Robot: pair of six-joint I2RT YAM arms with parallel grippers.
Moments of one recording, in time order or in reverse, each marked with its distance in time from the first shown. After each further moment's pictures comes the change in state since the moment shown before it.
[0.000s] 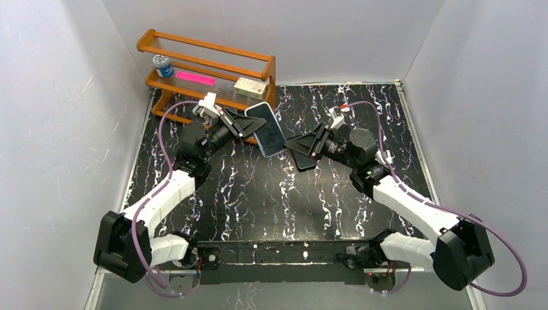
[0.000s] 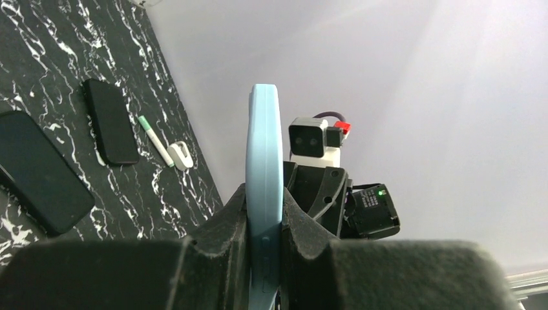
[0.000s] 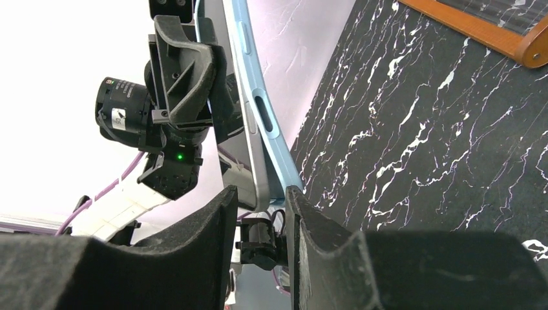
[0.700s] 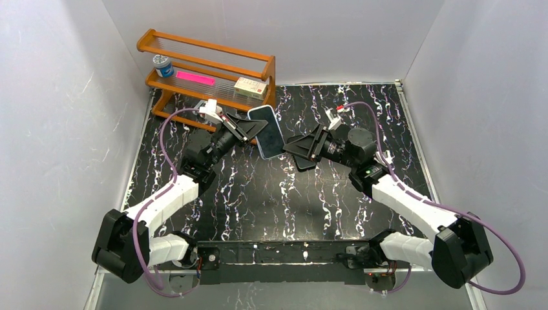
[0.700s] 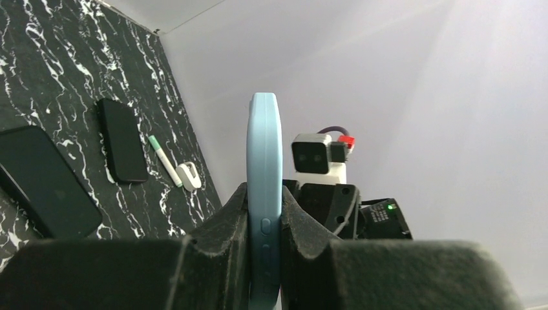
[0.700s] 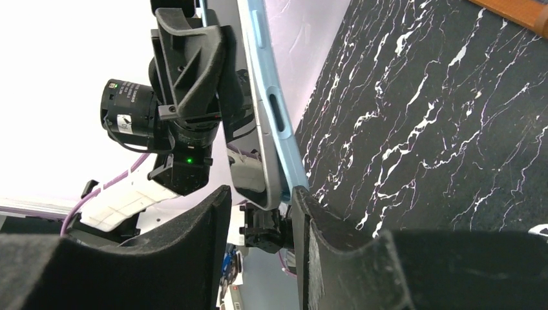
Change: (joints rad) left arm -0.069 -0.002 -0.073 0.111 -0.168 0.004; right arm -0.010 0.038 -0.001 0.021 -0.071 0.022
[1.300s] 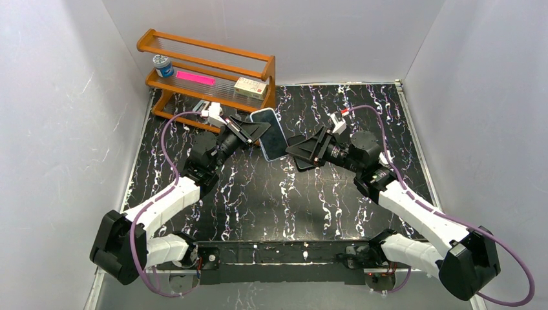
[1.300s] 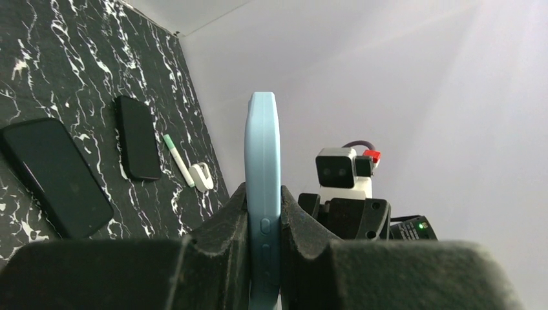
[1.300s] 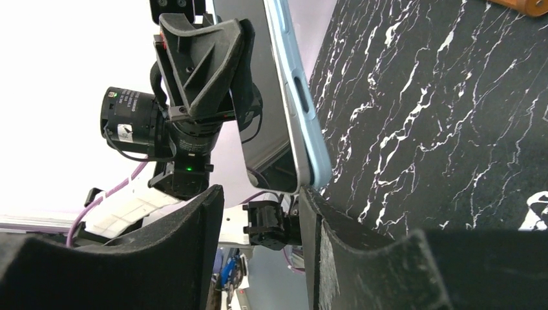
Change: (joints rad) left arm -0.062 -0.017 -0.002 -0.071 -0.122 0.041; right arm 0.021 -0.117 0.004 -0.179 0.076 -0.008
